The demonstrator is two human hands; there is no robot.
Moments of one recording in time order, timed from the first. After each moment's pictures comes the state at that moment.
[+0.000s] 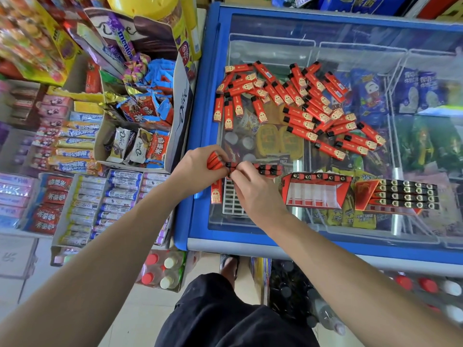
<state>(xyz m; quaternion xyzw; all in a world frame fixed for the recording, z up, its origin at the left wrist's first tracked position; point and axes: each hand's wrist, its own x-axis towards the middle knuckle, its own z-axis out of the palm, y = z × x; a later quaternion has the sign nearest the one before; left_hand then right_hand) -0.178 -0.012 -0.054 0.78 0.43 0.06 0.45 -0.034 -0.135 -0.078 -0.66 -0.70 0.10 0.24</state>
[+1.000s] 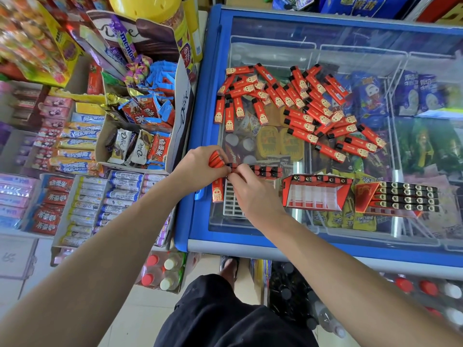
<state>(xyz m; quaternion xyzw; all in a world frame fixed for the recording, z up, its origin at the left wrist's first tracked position) -0.174 -0.005 -0.052 0.77 0.45 0.03 0.45 -0.039 -0.133 -0.082 -0.67 -0.70 0.06 0.22</state>
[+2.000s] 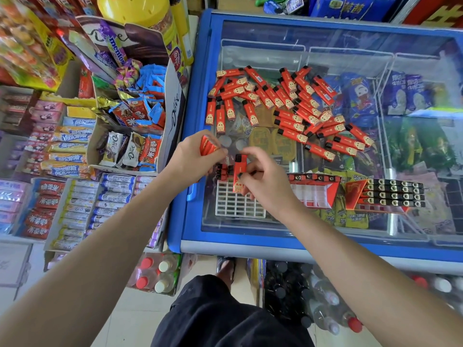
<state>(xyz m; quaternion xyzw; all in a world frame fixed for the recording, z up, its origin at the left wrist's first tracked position) -0.156 -0.012 -0.022 0.69 0.48 0.13 0.52 -0.003 -0.139 -0.034 -0.69 -0.42 0.42 0.41</state>
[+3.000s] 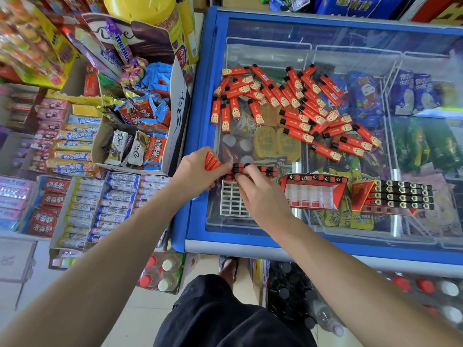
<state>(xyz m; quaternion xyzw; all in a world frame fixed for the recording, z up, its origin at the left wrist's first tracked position) -0.166 -0.025 -0.043 0.70 0.52 0.07 0.49 -0.020 -0.147 -0.083 -0.69 -0.69 0.08 0.20</state>
